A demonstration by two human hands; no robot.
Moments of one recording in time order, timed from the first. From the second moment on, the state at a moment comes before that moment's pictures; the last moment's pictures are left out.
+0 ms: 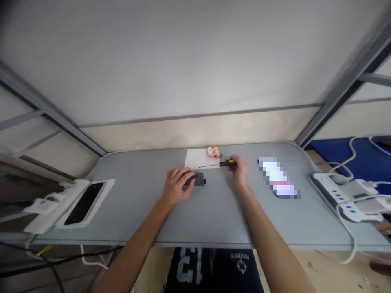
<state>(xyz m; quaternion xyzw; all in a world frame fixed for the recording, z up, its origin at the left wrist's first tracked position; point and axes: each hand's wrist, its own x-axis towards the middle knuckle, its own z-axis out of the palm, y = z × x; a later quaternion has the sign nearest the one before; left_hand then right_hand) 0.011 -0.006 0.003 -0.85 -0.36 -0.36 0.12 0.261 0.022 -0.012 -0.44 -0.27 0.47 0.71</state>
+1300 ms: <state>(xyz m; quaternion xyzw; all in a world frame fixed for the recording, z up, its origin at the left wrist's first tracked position) 0.017 -0.004 -0.009 -0.86 -0.37 -0.32 0.12 0.262 0.022 -0.019 -0.47 -0.32 0.45 0.69</state>
